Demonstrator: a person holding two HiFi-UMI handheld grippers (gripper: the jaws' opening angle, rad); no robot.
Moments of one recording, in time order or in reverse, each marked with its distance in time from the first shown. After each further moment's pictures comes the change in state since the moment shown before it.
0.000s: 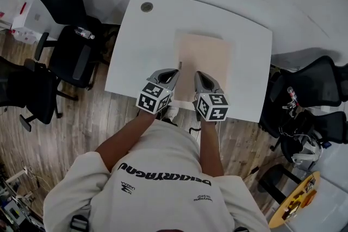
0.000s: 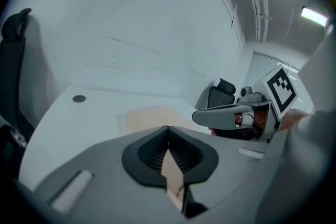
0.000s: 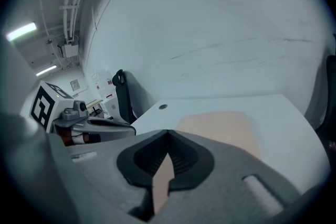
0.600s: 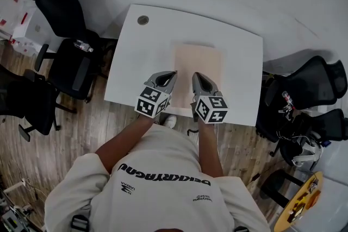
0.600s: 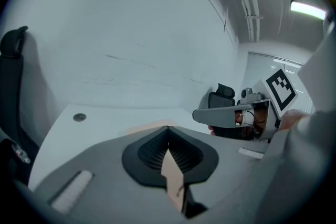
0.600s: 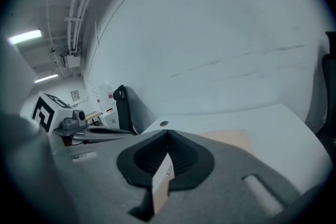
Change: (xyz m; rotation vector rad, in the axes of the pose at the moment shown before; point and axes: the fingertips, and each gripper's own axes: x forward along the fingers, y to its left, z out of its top) left arm -0.012 -0.011 0.042 0.073 -0.097 0.010; right arm -0.019 0.004 0.047 0.024 -0.160 0.007
